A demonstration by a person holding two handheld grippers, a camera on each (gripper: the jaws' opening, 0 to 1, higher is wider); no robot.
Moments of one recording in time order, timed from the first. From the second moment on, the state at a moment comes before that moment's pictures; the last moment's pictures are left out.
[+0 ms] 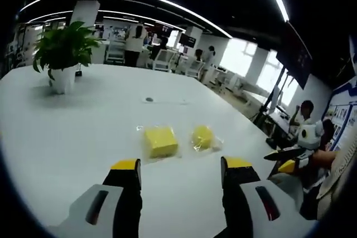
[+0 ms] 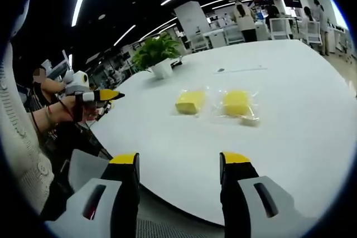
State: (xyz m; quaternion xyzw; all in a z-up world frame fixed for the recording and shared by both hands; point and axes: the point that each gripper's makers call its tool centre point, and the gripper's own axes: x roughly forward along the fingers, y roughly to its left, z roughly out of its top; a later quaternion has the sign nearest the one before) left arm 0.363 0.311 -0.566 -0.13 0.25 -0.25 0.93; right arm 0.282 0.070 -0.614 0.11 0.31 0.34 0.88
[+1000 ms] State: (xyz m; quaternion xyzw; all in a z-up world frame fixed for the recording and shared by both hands) left arm 0.480 0.304 -0.625 -0.12 0.29 -0.29 0.91; right arm 0.309 0.070 -0.632 0.10 0.33 0.33 0.88
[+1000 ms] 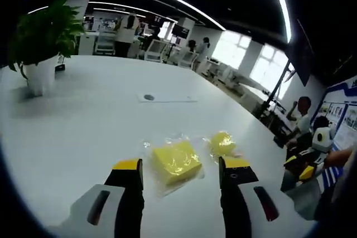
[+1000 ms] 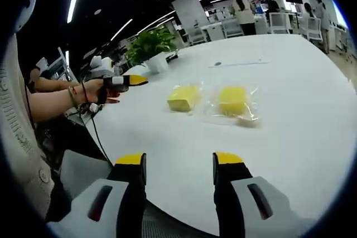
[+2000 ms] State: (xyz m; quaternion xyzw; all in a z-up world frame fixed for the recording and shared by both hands) left arm 0.555 0.284 -0.698 -0.21 0.33 -0.29 0.88; right arm 0.313 0.061 -0.646 0.10 0.37 0.31 0.87
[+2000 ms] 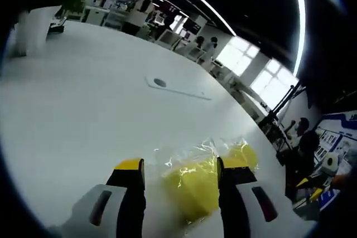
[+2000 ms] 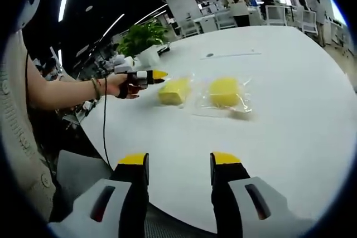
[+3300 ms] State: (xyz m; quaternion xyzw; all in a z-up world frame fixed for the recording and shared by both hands) left arm 0.558 0.260 -0.685 -0.19 0.32 -0.31 0.87; right arm 0.318 0.054 -0.645 0.10 0.36 0.30 0.88
